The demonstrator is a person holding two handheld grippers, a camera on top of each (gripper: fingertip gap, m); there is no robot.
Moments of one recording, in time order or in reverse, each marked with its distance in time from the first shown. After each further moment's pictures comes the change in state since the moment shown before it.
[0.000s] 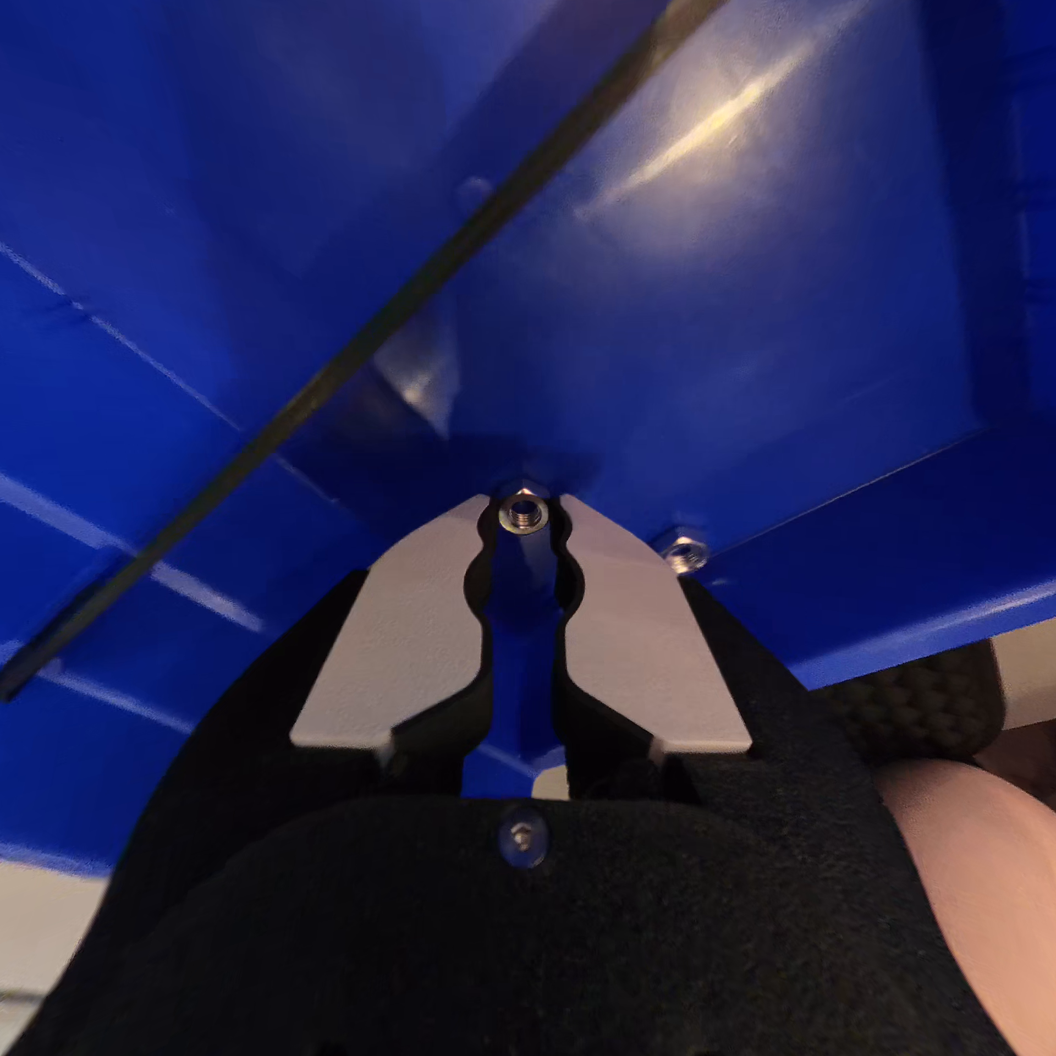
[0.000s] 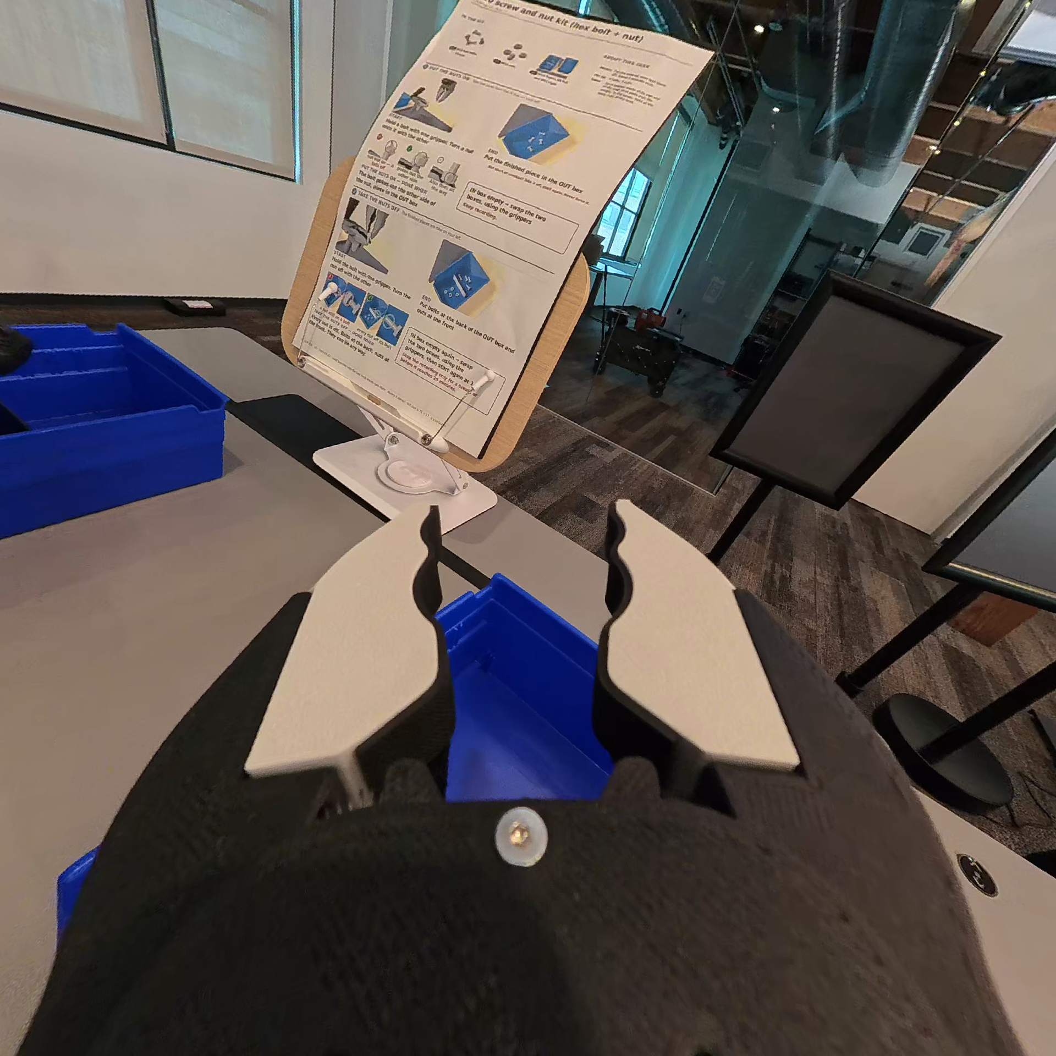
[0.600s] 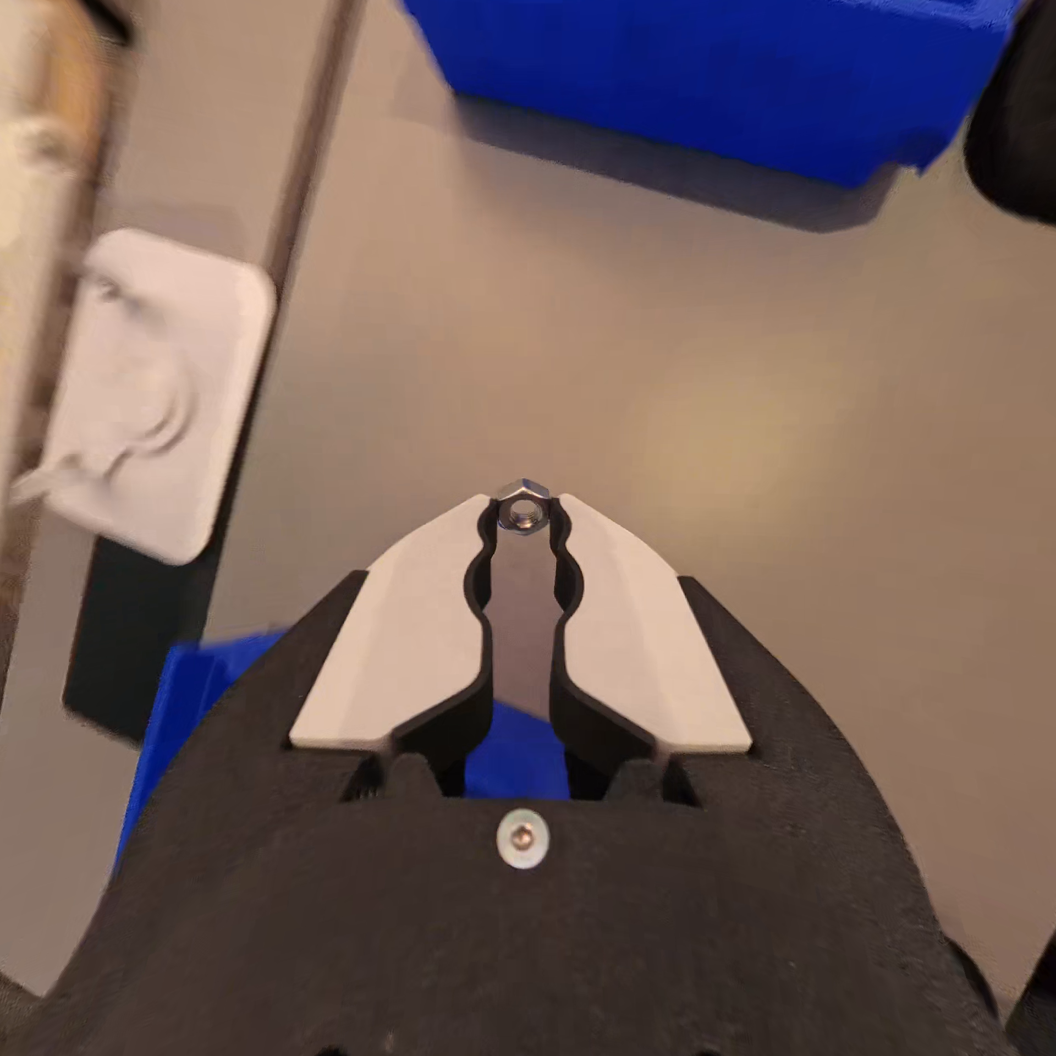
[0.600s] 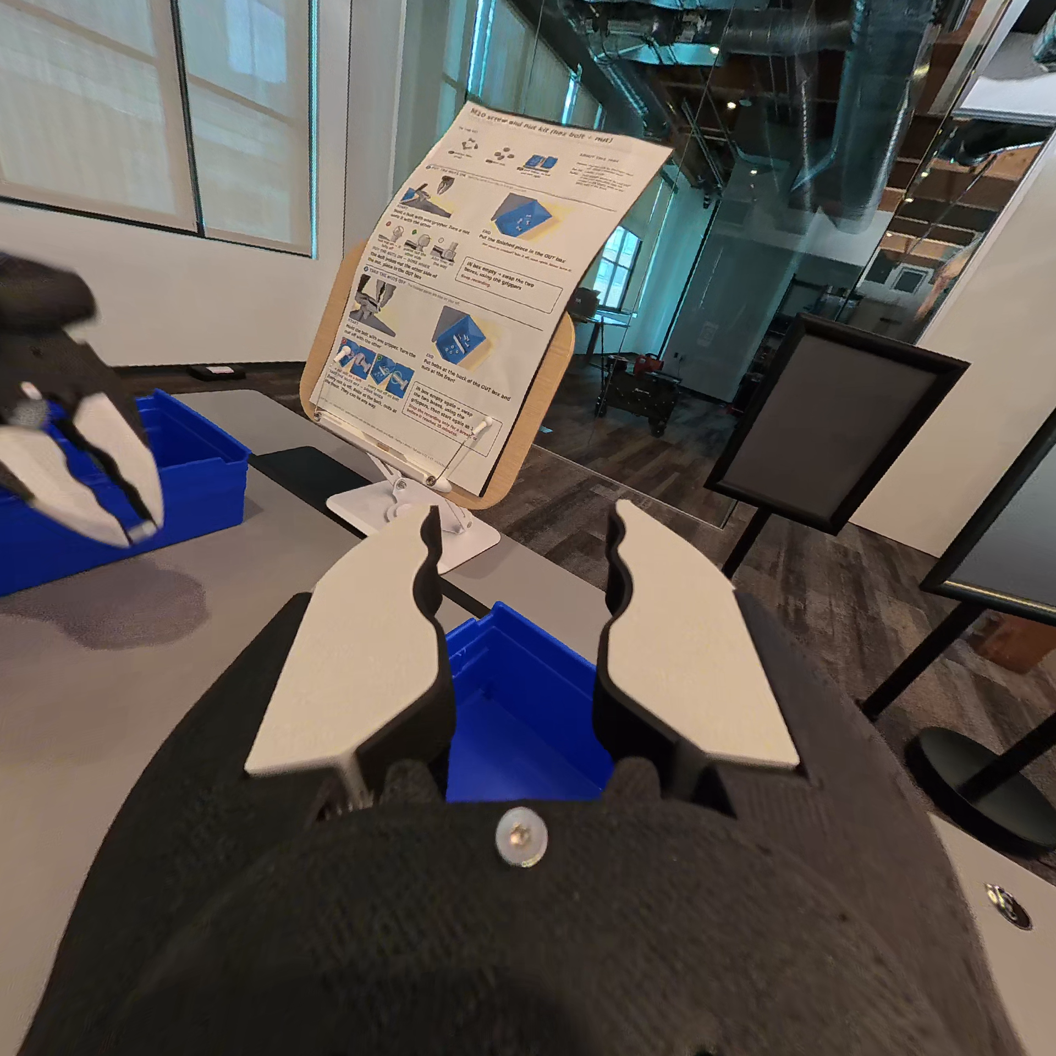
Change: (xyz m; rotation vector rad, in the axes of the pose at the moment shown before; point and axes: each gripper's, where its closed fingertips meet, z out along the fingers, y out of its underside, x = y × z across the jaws) left arm 0.185 -0.199 -0.169 0.674 -0.043 0.616; right arm 0.013 -0.015 -0.020 0.096 0.001 0.042
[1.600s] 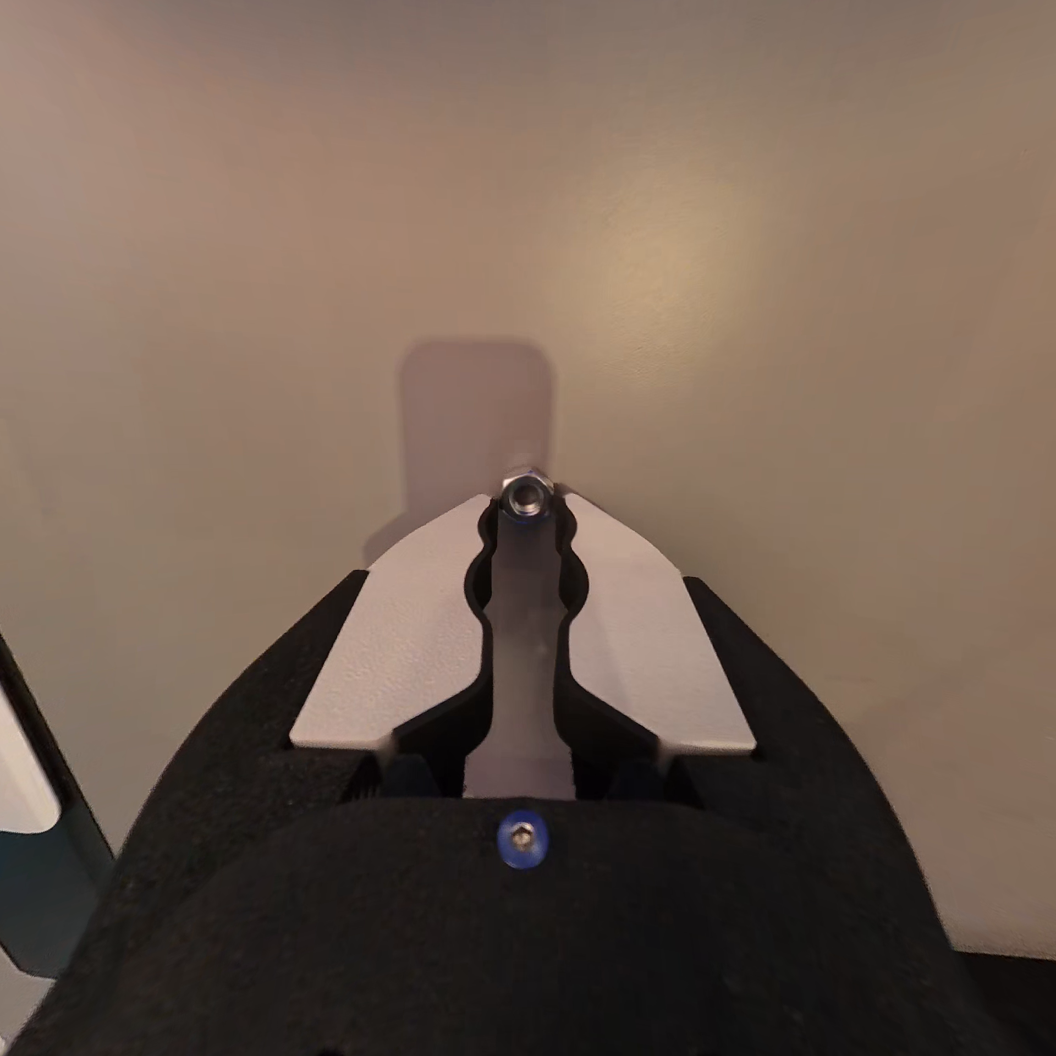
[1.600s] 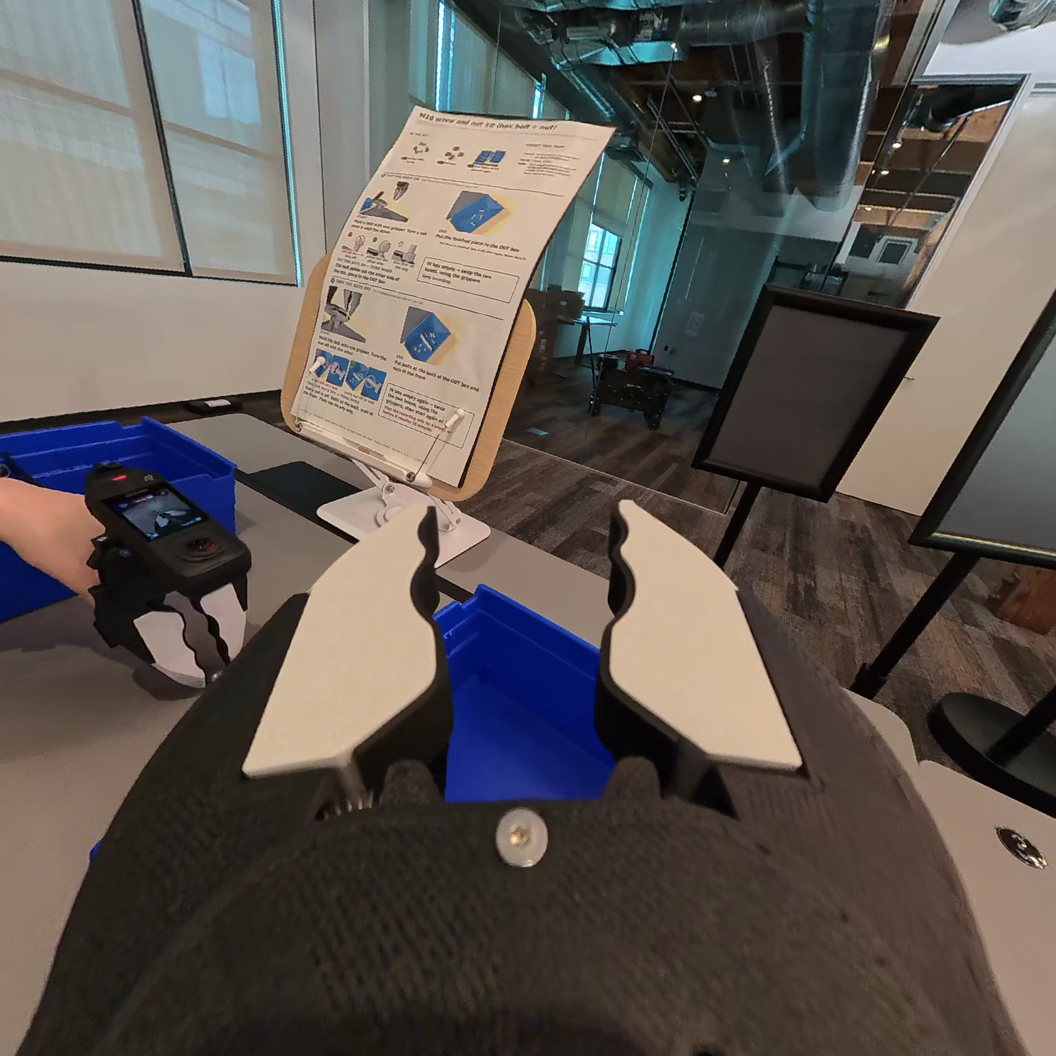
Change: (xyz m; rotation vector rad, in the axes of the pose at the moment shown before) left arm 0.031 0.017 0.148 -0.282 0.210 0.230; right arm 0.024 0.013 -0.022 0.016 0.034 0.084
